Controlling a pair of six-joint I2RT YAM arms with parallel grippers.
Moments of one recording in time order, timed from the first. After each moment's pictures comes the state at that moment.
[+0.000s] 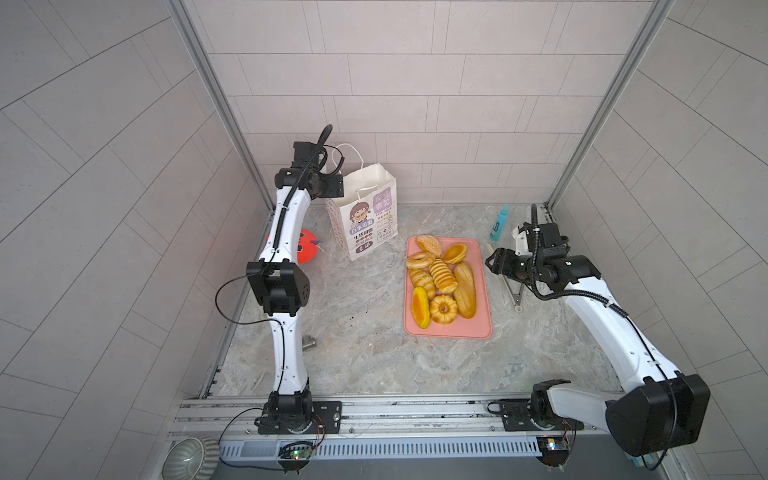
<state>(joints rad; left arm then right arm) -0.02 2.23 2.48 -1.01 0.10 -0.08 0.12 1.21 1.12 -0.77 -0.18 0.48</state>
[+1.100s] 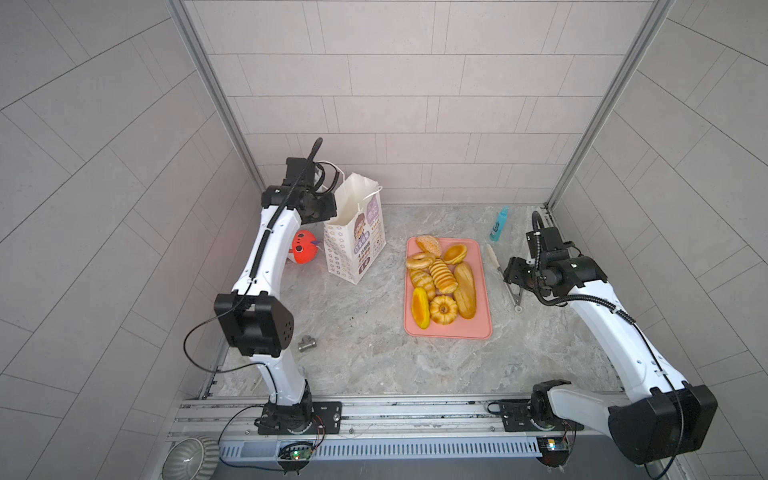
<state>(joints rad) -0.05 1.73 1.87 -1.00 0.14 -0.26 0.12 1.16 1.14 -0.99 0.09 0.52</state>
